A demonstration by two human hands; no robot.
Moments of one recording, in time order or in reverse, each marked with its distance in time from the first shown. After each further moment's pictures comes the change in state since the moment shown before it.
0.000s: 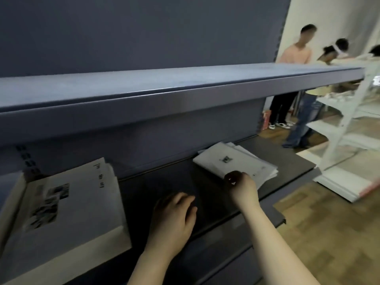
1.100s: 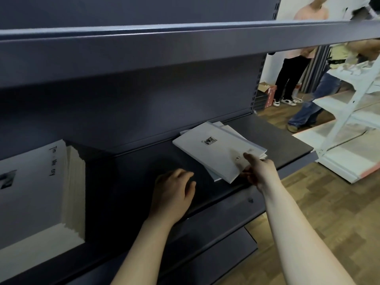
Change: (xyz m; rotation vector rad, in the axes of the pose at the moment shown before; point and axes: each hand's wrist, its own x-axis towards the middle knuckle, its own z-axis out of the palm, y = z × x) left_hand 0.072 0.043 0.080 -0.017 -0.029 -0.057; right_hand 0.084 0.104 -0.041 0.844 -0.021 0.509
